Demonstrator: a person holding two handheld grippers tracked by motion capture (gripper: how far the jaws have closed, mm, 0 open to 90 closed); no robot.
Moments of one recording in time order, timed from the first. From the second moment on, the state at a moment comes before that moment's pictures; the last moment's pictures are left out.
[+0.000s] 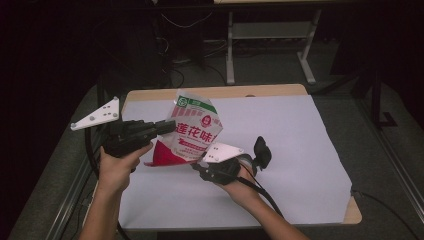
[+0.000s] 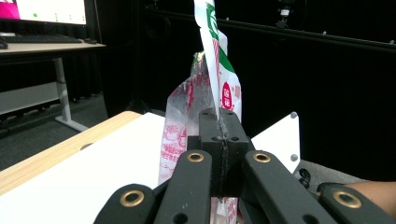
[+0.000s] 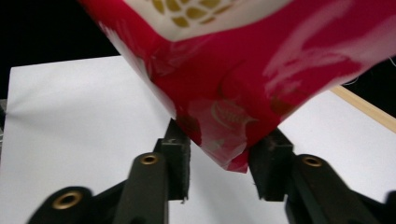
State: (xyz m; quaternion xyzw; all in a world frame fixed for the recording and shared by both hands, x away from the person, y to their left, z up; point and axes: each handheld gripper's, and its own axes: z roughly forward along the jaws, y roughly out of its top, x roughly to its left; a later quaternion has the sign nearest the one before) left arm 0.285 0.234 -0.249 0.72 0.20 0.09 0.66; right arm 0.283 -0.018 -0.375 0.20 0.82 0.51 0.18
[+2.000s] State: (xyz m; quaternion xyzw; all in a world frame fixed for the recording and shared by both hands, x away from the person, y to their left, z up) left arm 0.334 0.135 -0.241 0.87 0.15 0.04 0.47; right arm 0.249 0.001 -0.394 0.15 0.84 0.50 0.16
